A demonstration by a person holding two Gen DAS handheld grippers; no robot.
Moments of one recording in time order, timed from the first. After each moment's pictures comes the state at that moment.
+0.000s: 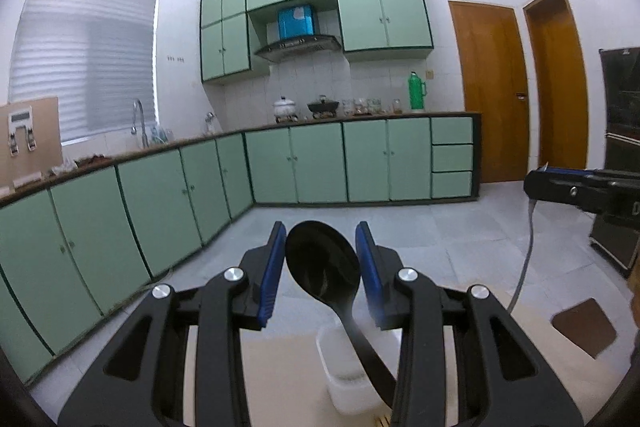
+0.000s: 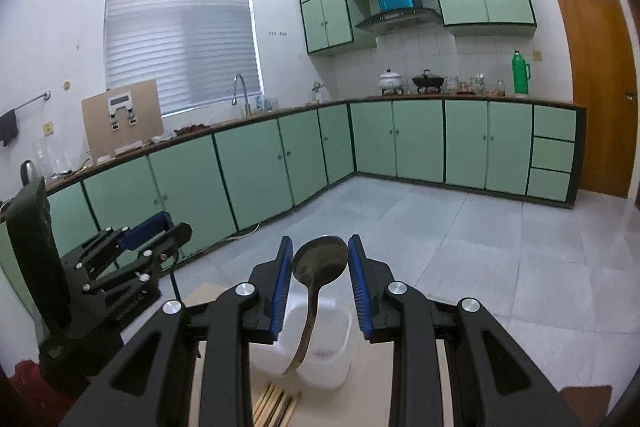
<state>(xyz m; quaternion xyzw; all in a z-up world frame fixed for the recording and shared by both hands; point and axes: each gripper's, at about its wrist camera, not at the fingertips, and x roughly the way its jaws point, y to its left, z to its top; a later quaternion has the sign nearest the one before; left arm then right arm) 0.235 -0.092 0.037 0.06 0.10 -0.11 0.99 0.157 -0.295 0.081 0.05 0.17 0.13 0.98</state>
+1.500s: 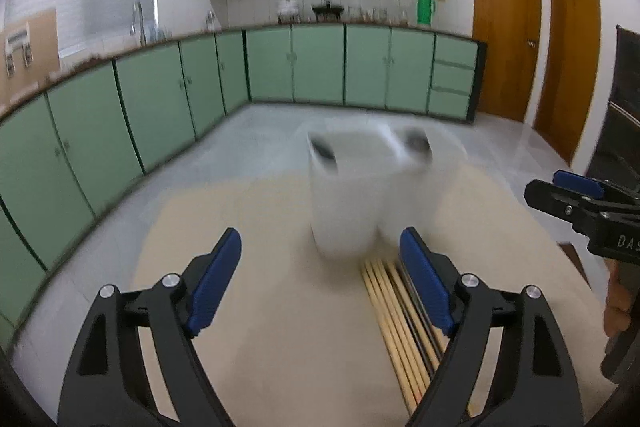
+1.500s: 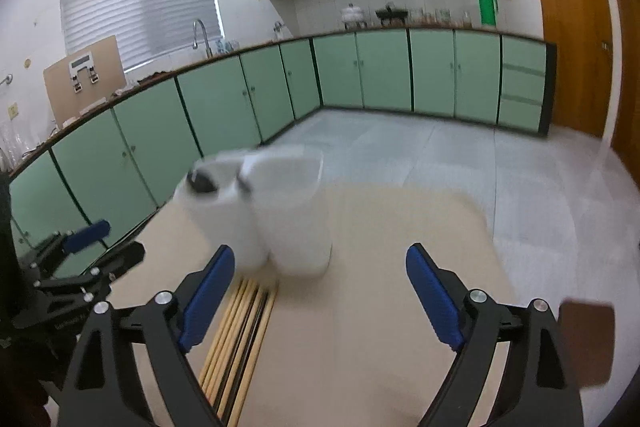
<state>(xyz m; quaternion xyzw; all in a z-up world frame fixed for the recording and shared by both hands) 0.181 -0.049 -0.085 0.03 0.30 -0.12 0.95 0.104 -0.283 -0.043 0.07 0.30 0.07 0.95</state>
